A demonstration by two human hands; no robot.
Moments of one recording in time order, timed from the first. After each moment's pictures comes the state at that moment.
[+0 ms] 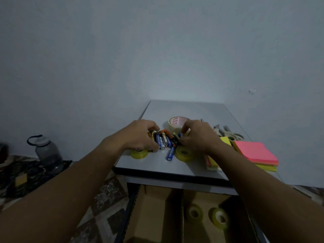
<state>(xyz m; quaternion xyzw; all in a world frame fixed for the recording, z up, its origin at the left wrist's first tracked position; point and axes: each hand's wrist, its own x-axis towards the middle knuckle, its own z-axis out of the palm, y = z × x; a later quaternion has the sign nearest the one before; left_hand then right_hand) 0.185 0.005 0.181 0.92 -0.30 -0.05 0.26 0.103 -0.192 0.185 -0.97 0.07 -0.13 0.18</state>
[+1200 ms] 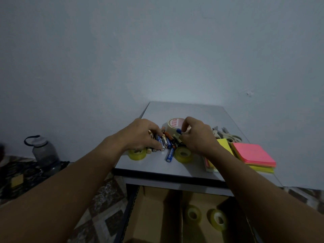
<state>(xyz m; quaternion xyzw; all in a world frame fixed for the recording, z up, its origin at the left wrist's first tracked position) 0.197 0.001 0.177 0.90 -0.36 0.00 0.26 0.104 -0.186 0.182 -0.94 0.09 -0.20 0.25</state>
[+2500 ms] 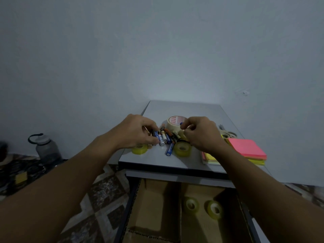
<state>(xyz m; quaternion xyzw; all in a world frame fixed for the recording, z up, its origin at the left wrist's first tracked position) 0.155 0.029 0.194 0.88 -0.36 0.05 0.32 0.068 -0.185 0.196 -0.93 0.07 -0.20 0.29</state>
